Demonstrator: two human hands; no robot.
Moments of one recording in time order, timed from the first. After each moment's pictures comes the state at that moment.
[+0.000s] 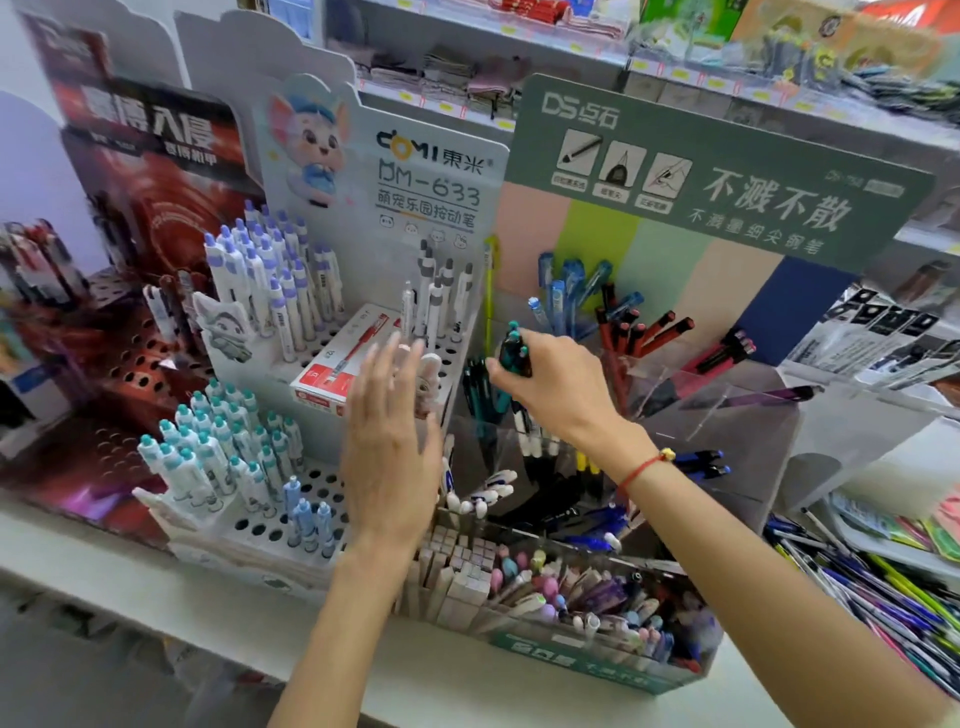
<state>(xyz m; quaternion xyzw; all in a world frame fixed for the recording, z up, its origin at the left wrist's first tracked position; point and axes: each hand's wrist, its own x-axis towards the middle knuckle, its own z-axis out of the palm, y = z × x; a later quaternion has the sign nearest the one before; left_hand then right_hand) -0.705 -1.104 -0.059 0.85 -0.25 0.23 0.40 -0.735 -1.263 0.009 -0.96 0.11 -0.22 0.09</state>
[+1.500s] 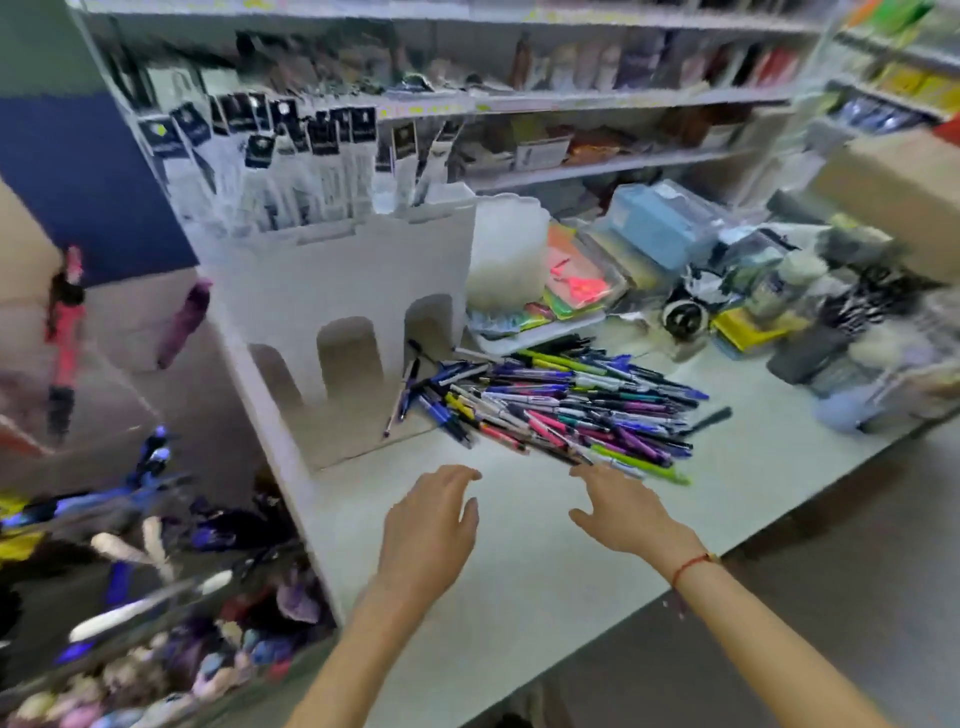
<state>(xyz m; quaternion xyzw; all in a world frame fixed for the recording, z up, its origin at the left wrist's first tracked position) -0.970 -1.384 -0.145 0.74 -0.62 -0.18 0.19 -1.177 -1.487 -0.143 -0.81 0.54 0.16 0.15</state>
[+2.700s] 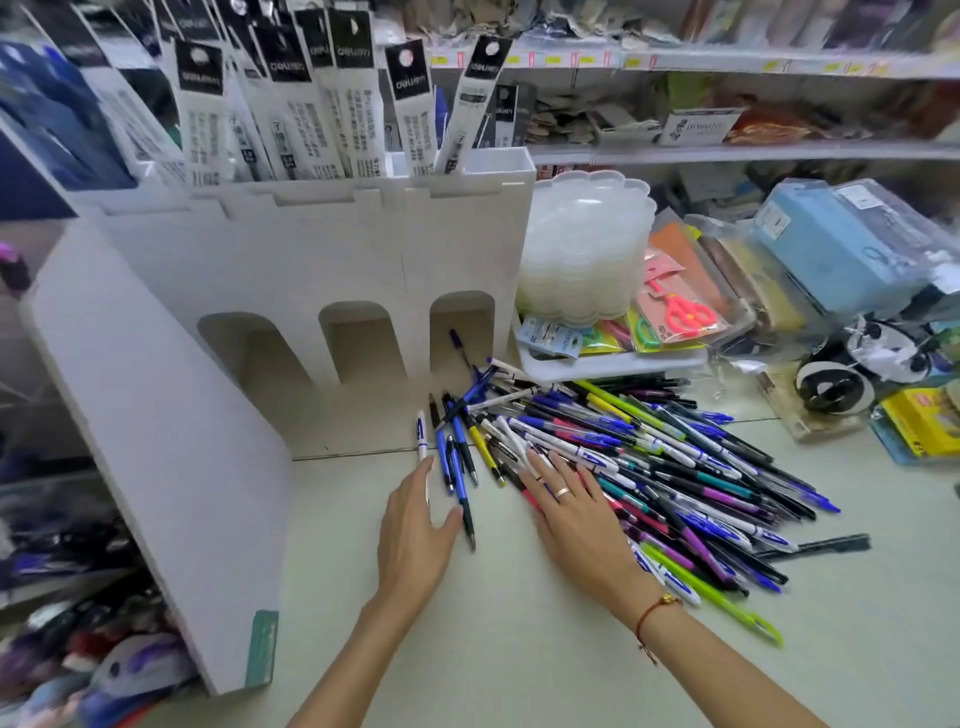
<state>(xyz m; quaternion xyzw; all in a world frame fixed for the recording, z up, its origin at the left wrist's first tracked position) -0.986 -1.472 -0.253 0.85 -0.34 -0.21 0.36 -1.144 -1.603 -0.272 -0.96 0.27 -0.04 -0.01</state>
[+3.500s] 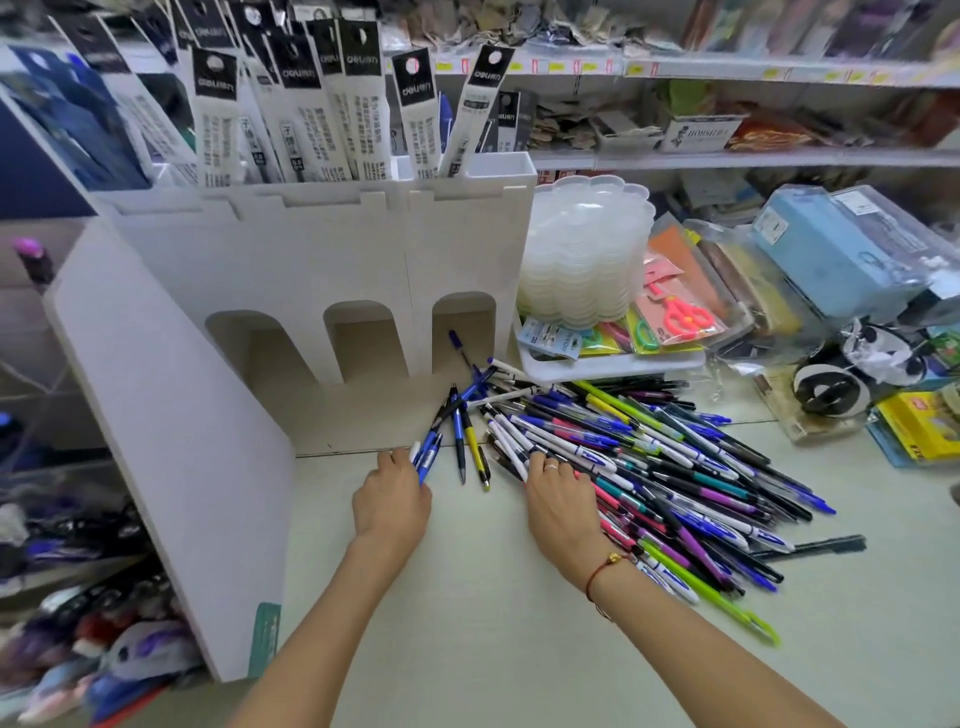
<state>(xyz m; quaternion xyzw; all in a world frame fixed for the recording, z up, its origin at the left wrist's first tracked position) -0.953 -1.492 -0.228 0.92 -0.36 -0.17 0.05 -1.104 -1.592 -0.231 -0.92 0.38 0.10 -0.02</state>
